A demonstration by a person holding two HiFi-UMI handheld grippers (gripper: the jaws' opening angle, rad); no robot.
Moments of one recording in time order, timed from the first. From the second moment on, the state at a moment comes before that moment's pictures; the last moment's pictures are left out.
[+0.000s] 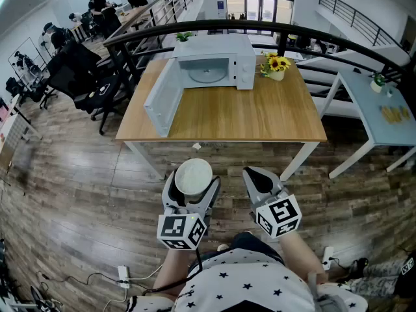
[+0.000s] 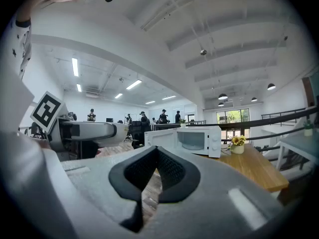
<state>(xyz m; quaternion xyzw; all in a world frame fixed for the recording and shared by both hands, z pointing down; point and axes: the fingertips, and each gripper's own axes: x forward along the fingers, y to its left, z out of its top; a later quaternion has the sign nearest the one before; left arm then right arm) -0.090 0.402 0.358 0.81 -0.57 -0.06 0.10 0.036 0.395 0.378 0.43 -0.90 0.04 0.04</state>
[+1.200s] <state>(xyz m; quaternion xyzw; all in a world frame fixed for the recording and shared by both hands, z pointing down) -0.109 0.401 0.358 0.83 -0.55 -0.06 0.10 0.018 0.397 0.382 0.43 -0.90 0.06 0.01</state>
